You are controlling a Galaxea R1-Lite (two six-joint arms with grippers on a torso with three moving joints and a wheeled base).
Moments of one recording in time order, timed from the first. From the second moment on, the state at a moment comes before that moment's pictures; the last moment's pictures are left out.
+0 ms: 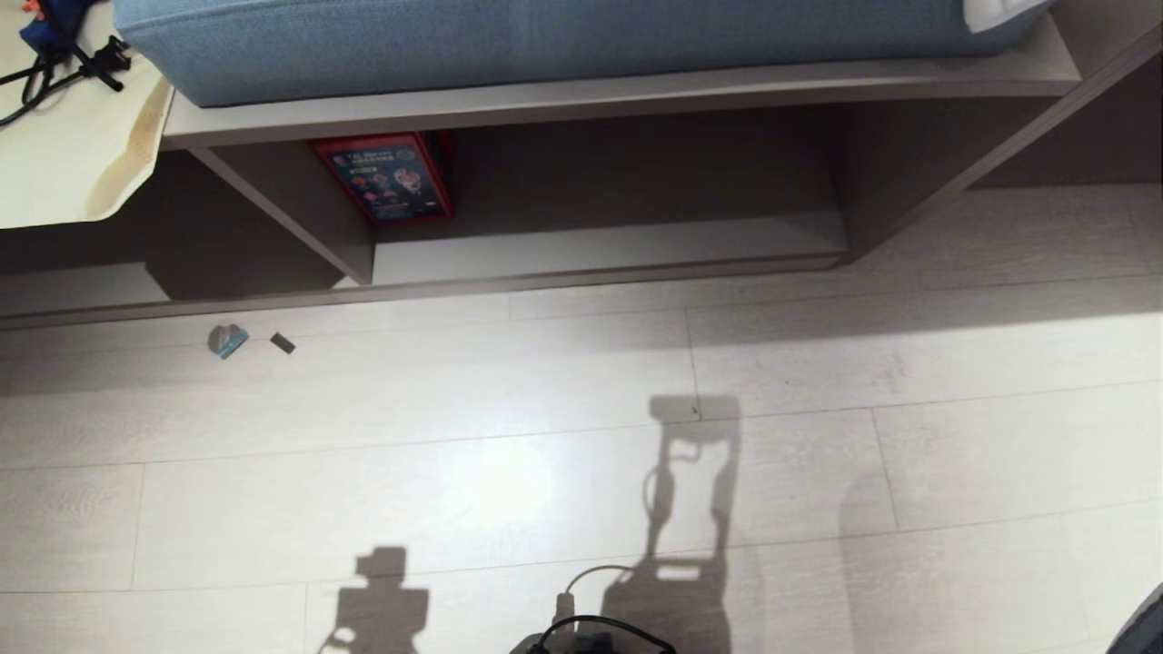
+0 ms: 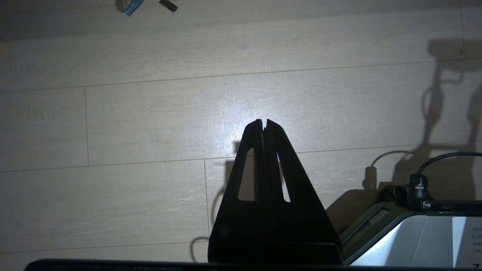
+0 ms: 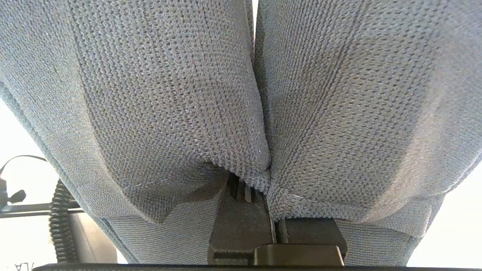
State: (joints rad) left arm 0.00 0.00 0.00 0.00 0.00 -0.02; right arm -0.01 0.00 0.00 0.10 -0.04 0.11
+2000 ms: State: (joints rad) left arm 0.00 0.00 0.00 0.00 0.00 -0.02; right arm -0.01 0.00 -0.03 0.12 -0.03 0.11
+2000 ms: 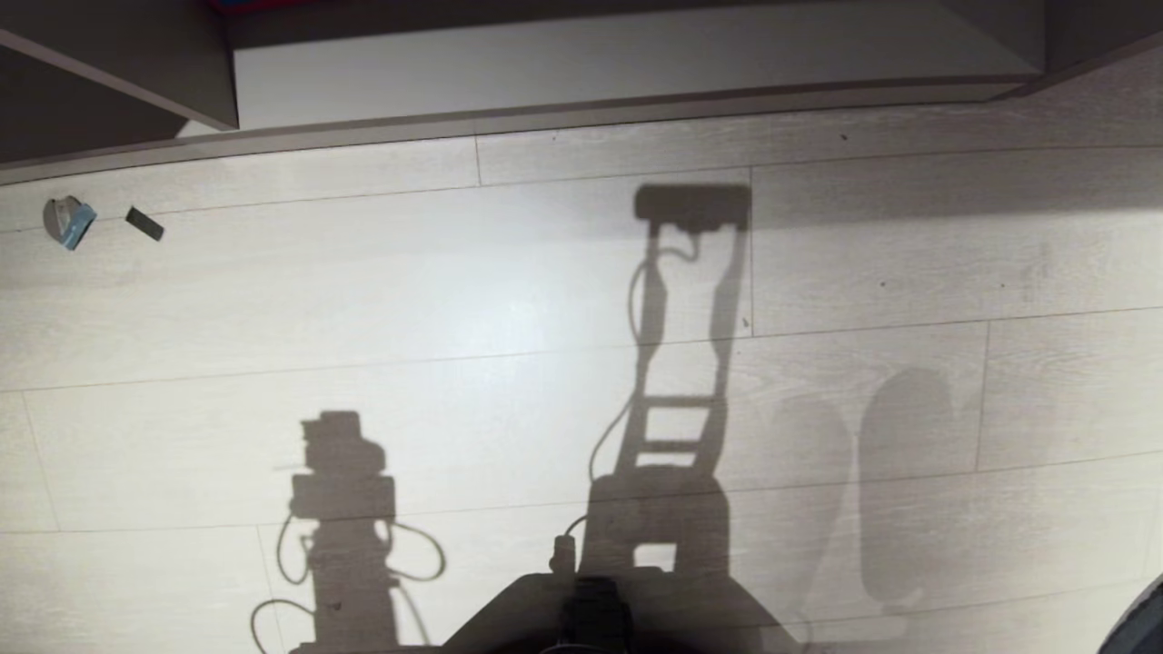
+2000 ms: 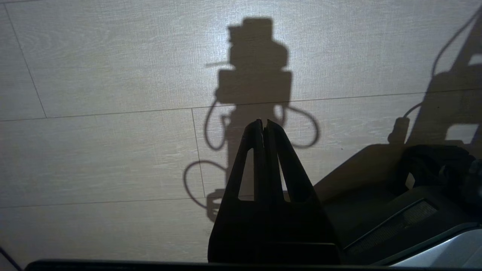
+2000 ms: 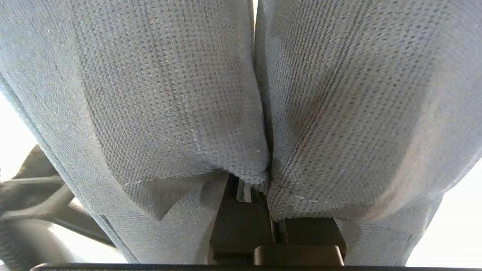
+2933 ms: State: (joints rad) left arm 0.00 0.00 0.00 0.00 0.00 -0.02; right arm 0.01 1.09 -0.81 -0.28 0.17 0.13
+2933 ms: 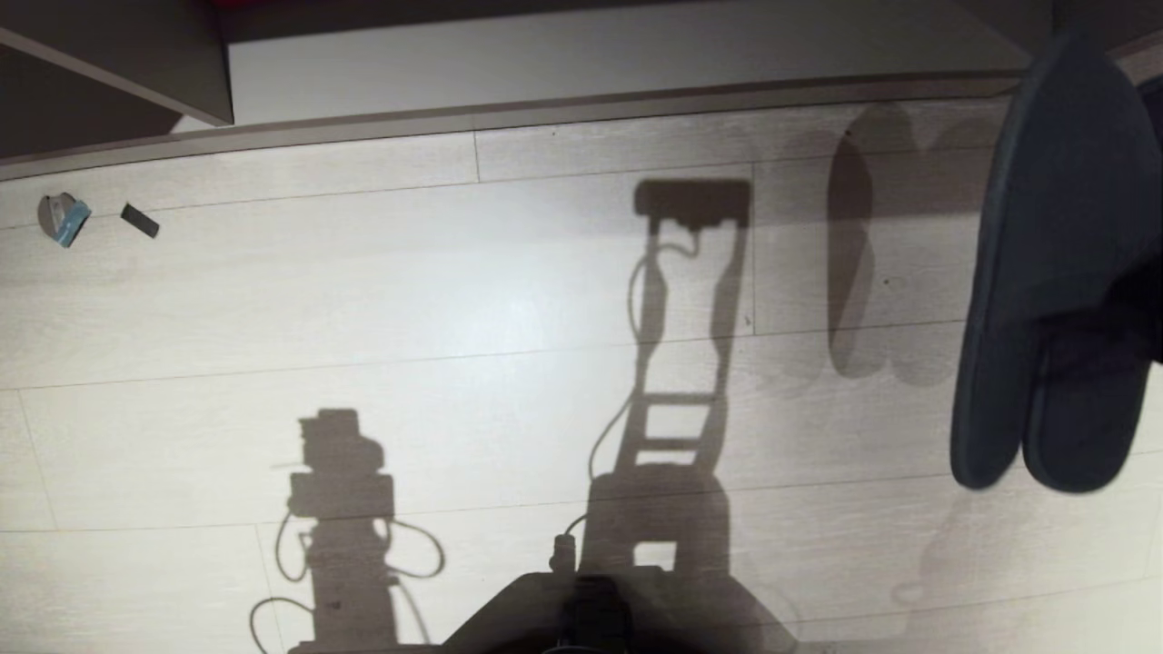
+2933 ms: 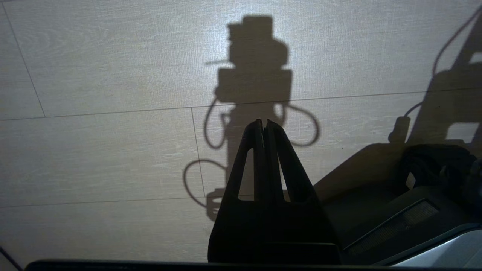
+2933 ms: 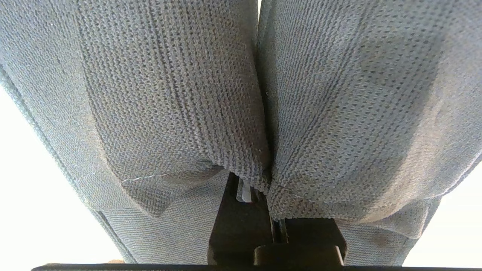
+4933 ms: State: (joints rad) left arm 0.00 0.00 0.00 0.00 0.00 -0.02; right arm 0.00 1.76 -1.94 -0.25 0.23 0.10
